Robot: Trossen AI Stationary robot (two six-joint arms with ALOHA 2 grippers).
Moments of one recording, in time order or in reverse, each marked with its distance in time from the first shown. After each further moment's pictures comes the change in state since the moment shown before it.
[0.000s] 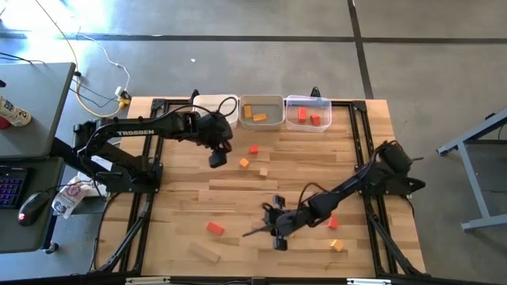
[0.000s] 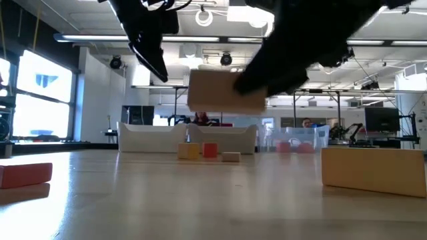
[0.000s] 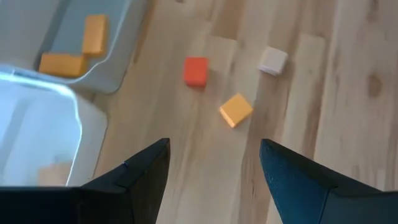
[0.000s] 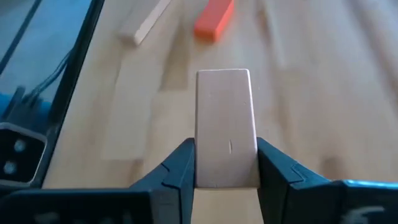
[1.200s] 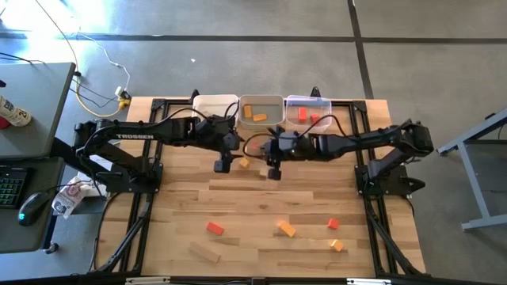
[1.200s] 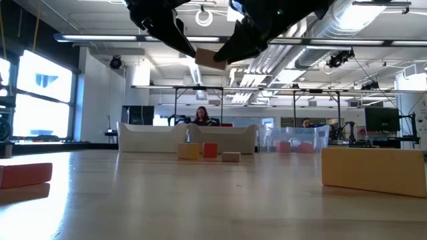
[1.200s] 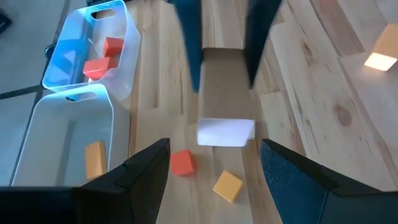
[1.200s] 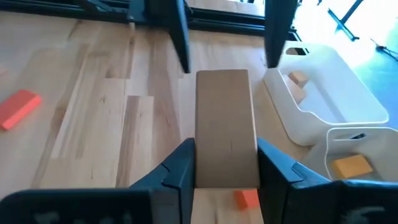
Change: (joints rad) left arm -0.097 0.000 0.000 0.270 0.027 0.296; right arm -0.517 -0.308 0.000 -0.113 -0.107 -0.547
